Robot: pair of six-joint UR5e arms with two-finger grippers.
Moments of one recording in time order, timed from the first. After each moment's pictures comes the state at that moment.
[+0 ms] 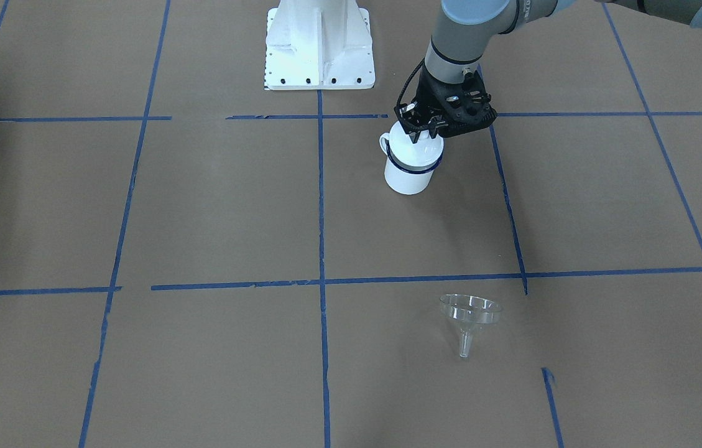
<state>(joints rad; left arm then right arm) -0.60 -2.08 -2.01 -1.34 -2.03 -1.41 1.45 -1.63 1.79 -1.79 2.31 -0.13</state>
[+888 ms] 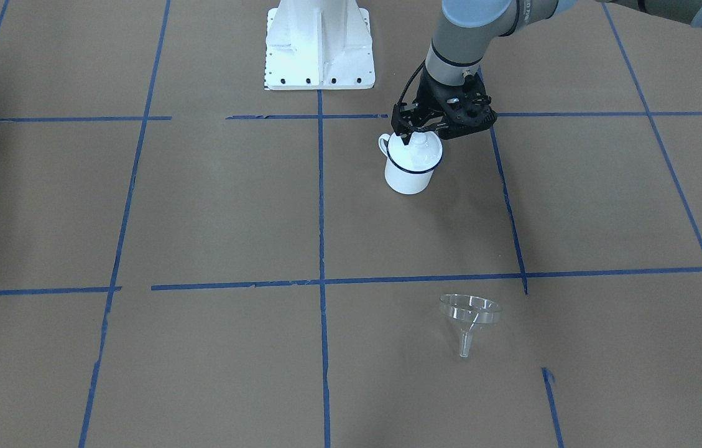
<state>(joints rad) -0.60 -2.08 -2.01 -1.34 -2.03 -1.40 1.45 -1.63 1.79 -1.79 2.31 -0.13</state>
